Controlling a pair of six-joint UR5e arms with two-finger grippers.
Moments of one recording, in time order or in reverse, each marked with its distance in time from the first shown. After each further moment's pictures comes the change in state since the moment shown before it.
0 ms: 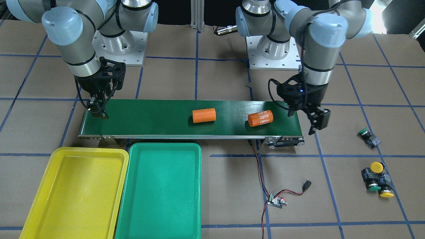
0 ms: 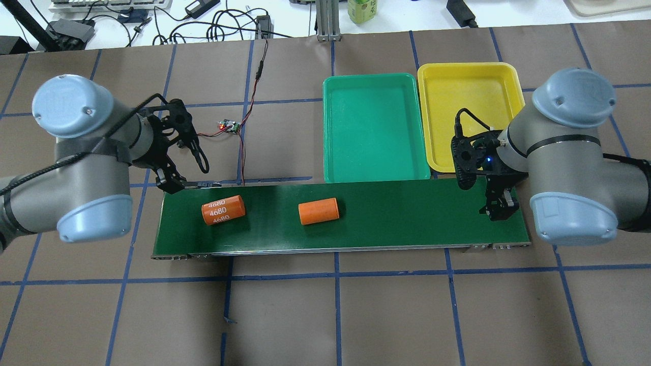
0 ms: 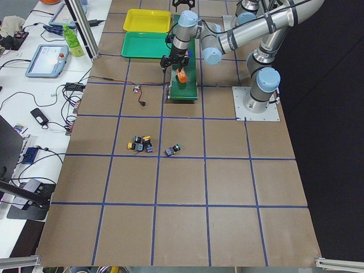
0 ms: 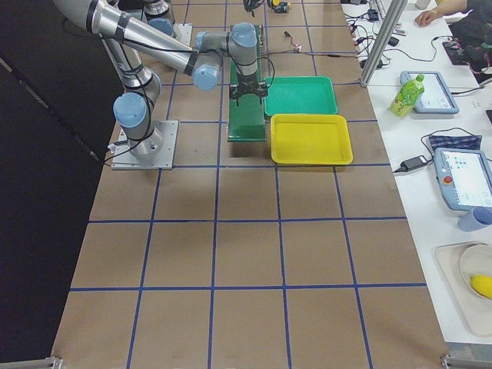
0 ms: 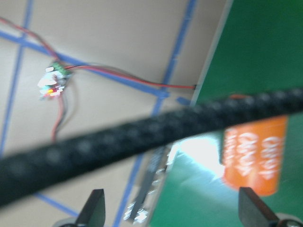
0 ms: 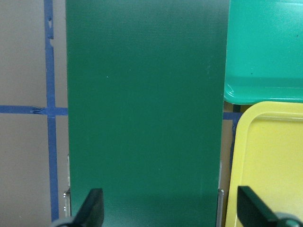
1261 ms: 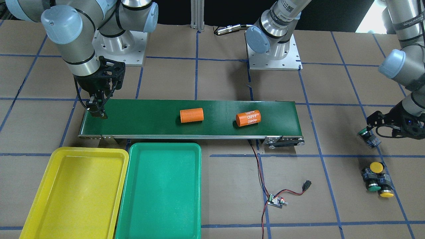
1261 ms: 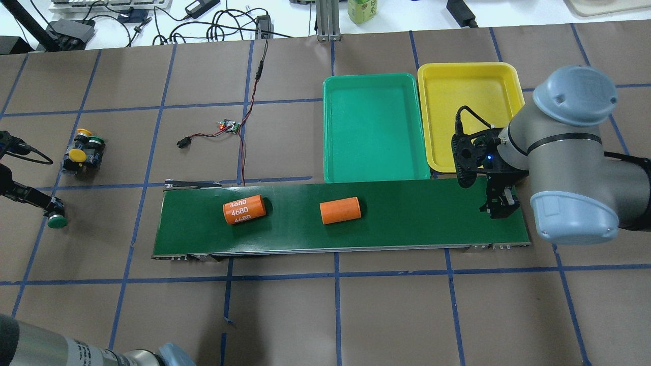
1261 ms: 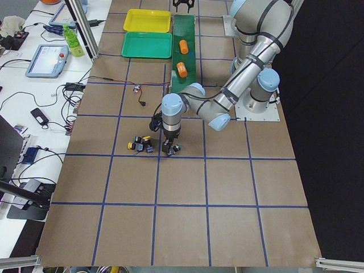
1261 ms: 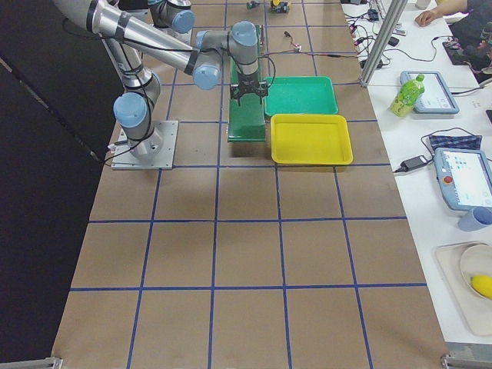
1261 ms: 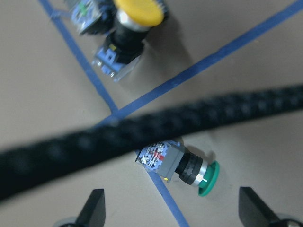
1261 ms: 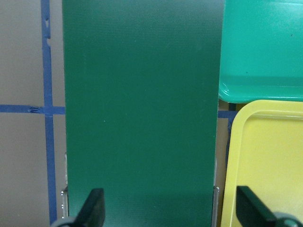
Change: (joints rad) left arm 0.591 -0.376 0.181 -0.062 -0.001 -0.258; right arm 0.002 -0.001 -0.006 -0.001 -0.002 0.004
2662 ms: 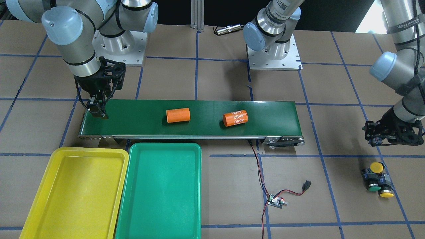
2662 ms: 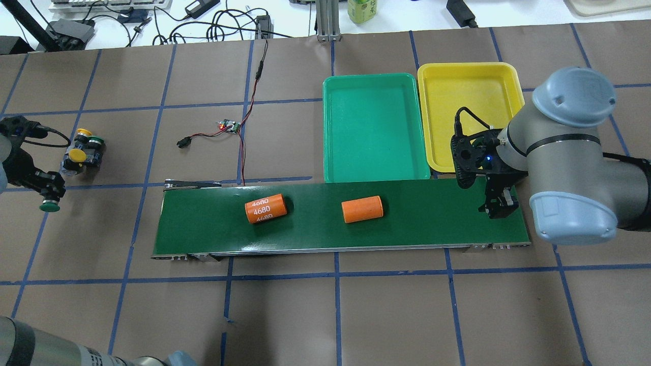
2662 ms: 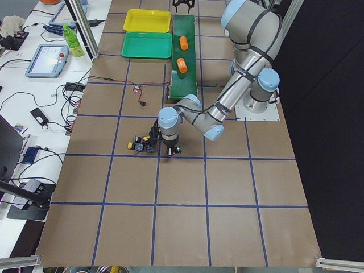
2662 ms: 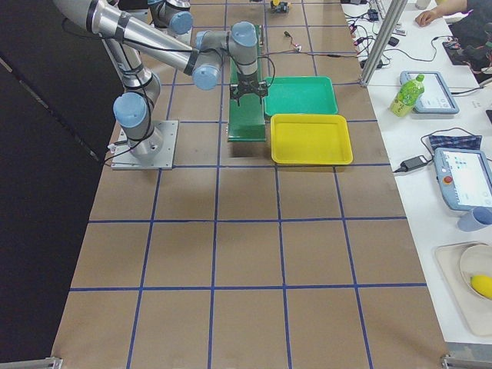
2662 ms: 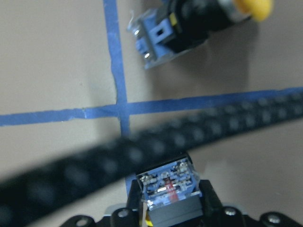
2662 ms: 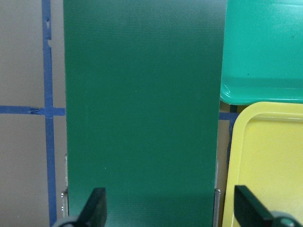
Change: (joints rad) left arm -0.154 0.072 0.012 -0.051 0.049 -0.188; right arm 0.000 0.001 0.004 -0.004 0.002 -0.005
